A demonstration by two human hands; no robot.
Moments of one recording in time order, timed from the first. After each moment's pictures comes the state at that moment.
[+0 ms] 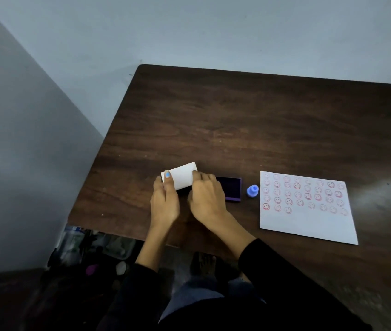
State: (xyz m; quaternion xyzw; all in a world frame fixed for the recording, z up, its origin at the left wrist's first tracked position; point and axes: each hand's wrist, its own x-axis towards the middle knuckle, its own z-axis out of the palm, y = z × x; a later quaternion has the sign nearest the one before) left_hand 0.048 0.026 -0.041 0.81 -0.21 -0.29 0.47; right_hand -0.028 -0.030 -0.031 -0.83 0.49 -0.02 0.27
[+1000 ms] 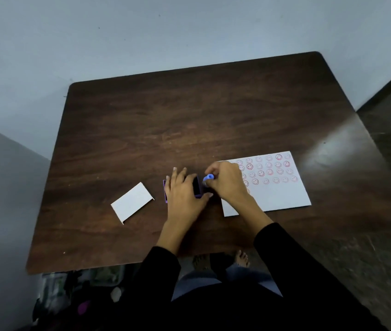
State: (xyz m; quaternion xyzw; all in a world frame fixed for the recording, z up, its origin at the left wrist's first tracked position) left_hand -0.037 -0.036 -0.066 0.75 -0.60 -0.20 0.18; right_hand -0.150 -0.092 -0.044 -0.65 0.64 -0.16 0.38
